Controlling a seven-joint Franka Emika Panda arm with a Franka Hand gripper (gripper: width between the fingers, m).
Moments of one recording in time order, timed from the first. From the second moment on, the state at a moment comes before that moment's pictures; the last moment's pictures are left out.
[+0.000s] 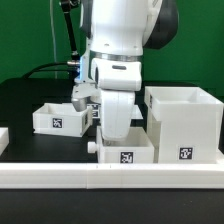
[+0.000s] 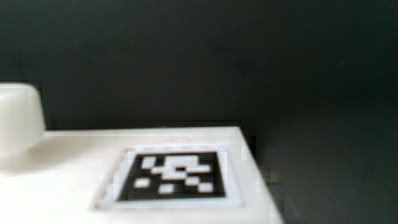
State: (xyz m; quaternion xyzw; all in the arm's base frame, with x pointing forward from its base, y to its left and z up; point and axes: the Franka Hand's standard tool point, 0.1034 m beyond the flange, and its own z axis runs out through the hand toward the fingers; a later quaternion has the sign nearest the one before) arm 0.541 -0.014 0.011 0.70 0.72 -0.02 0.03
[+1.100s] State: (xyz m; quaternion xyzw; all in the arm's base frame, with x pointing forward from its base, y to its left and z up) arm 0.540 -0.011 0.010 0.70 0.72 -0.03 0.02
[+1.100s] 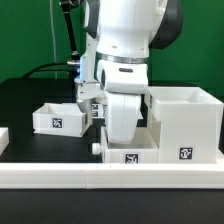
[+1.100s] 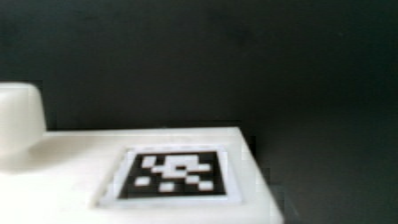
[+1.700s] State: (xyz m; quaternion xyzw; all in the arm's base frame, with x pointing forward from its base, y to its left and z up) arm 0.539 -0.008 0.008 0.69 0.72 -0.02 0.03
